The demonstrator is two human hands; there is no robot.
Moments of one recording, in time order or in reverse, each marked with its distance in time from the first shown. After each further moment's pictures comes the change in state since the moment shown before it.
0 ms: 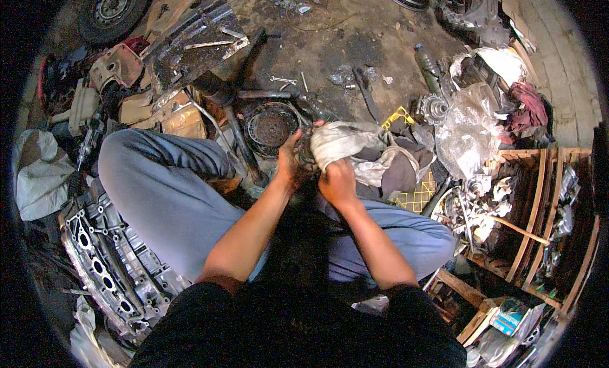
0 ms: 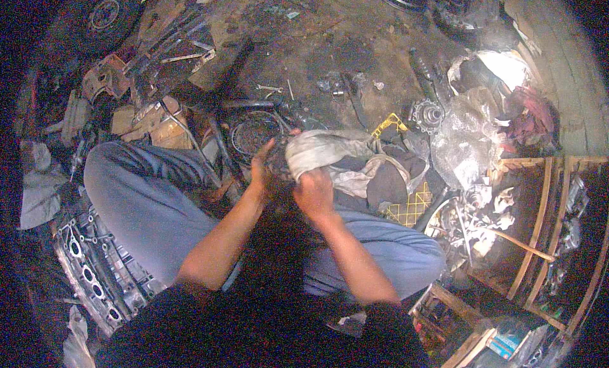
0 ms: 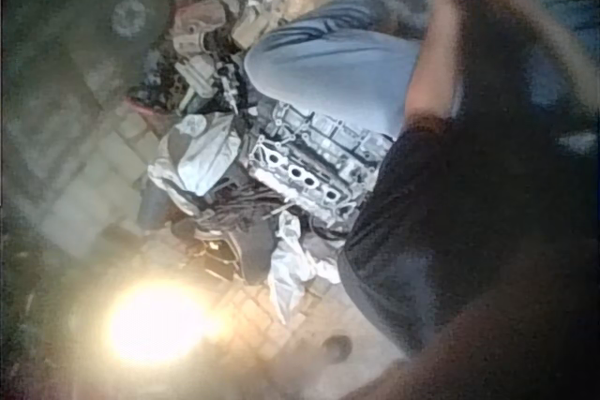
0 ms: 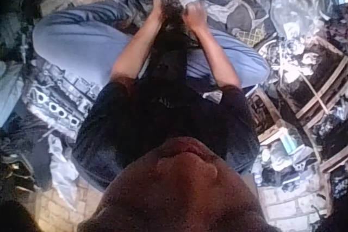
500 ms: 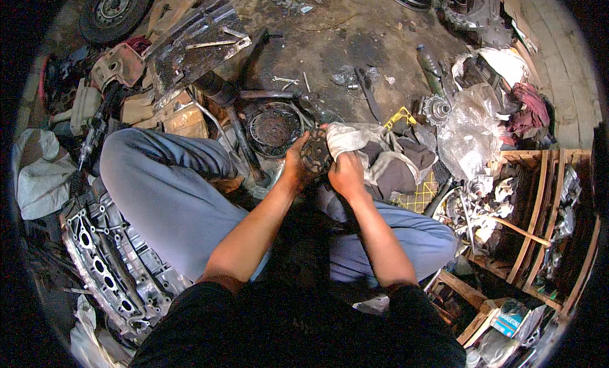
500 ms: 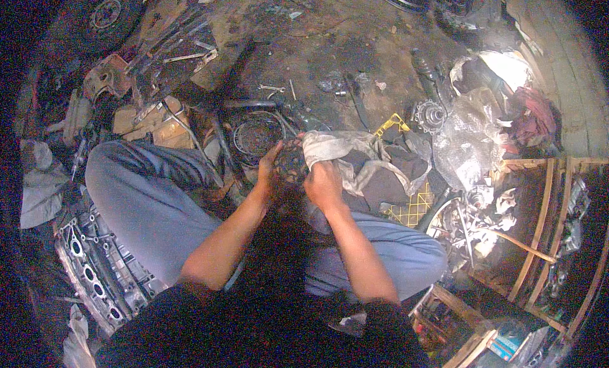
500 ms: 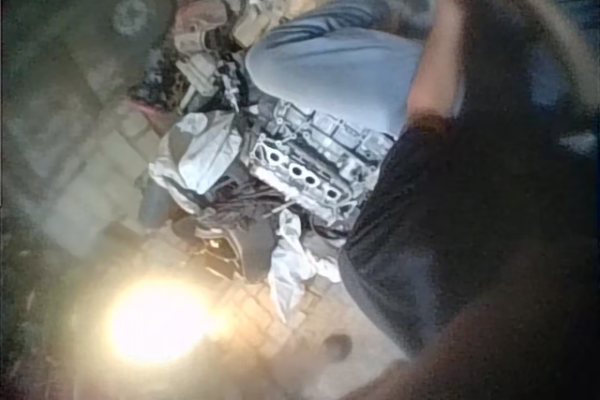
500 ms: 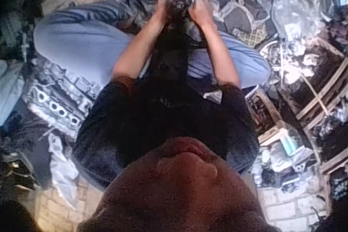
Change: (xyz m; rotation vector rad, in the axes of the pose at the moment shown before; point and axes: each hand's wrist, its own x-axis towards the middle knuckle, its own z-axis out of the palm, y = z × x) left_hand 0.006 -0.010 -0.004 -0.001 0.104 0.005; right_hand 0.020 0.016 -0.004 0.070 0.002 0.025
